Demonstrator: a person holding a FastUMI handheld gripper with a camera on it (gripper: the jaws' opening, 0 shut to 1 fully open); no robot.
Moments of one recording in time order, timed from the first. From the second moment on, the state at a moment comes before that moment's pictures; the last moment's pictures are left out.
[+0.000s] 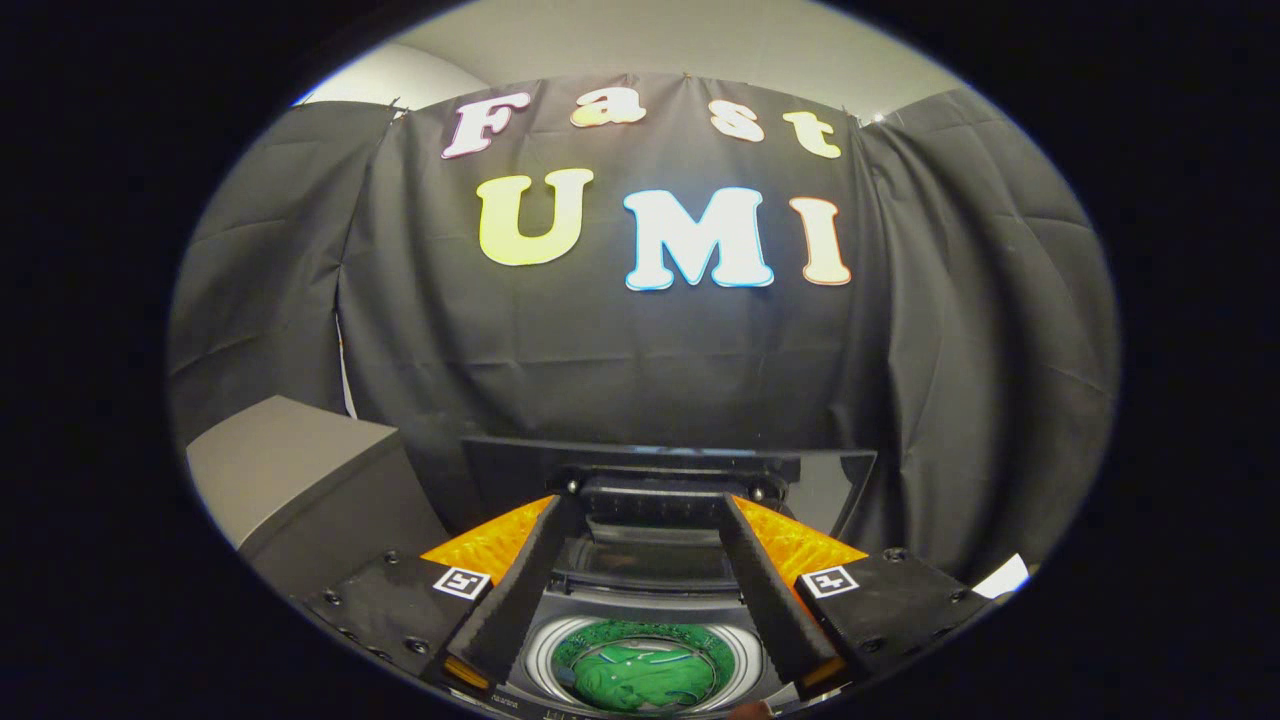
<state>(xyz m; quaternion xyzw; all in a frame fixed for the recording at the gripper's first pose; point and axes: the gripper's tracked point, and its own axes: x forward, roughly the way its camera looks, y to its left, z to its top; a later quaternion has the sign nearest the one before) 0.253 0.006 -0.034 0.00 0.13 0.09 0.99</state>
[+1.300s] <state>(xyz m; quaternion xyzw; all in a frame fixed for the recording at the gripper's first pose) 0.383 0.011 -0.057 0.03 0.15 0.04 0.99</state>
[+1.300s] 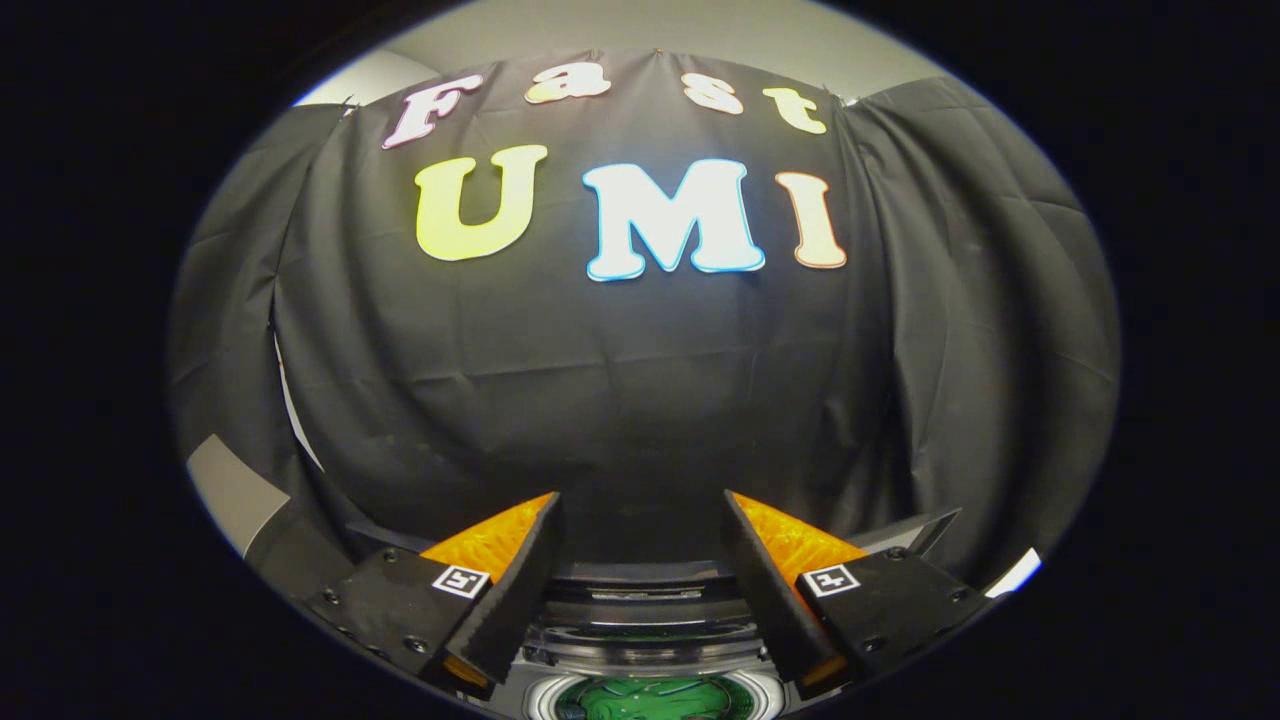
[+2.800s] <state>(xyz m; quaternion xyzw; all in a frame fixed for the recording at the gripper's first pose) 0.276 0.007 -0.069 0.02 0.12 0.06 0.99</state>
